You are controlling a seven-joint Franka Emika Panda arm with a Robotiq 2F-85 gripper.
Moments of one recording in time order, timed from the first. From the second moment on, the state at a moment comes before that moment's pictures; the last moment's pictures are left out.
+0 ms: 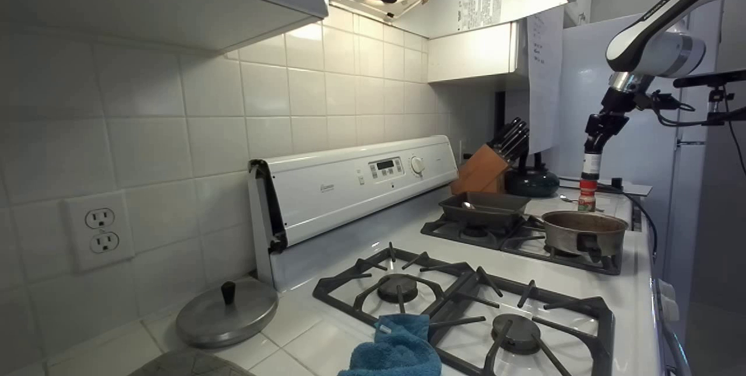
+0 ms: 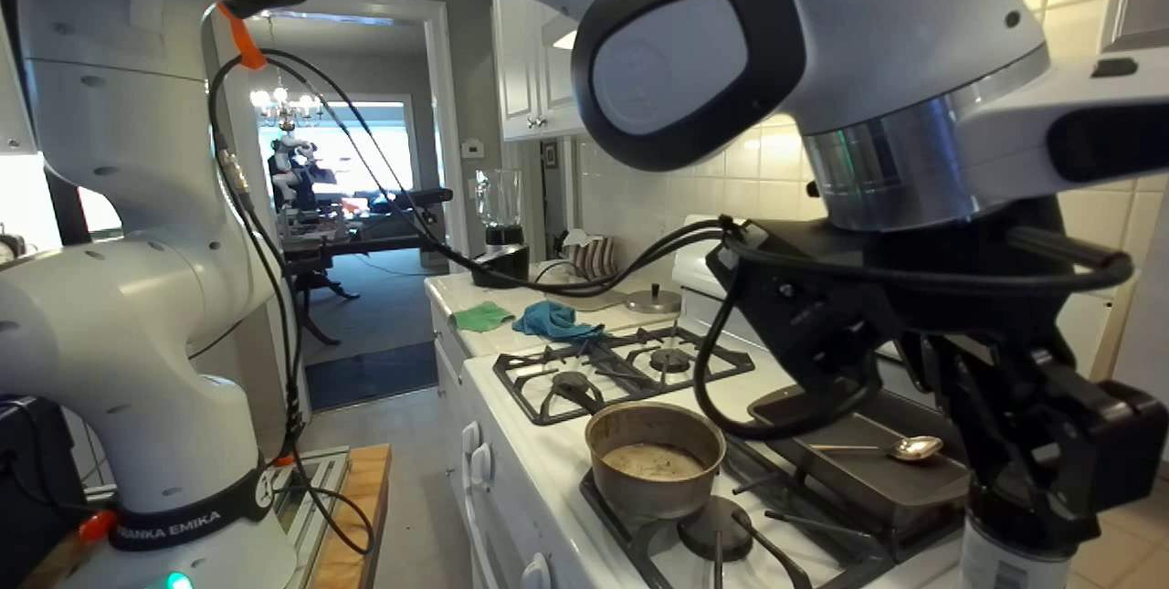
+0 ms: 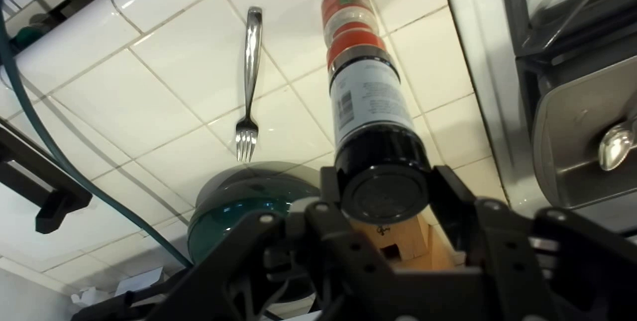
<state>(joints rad) -0.38 0.13 -0.23 -2.03 0.29 2.53 -0.50</state>
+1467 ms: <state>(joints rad) -0.38 0.14 -0.23 -2.01 0.29 2.53 -0.48</state>
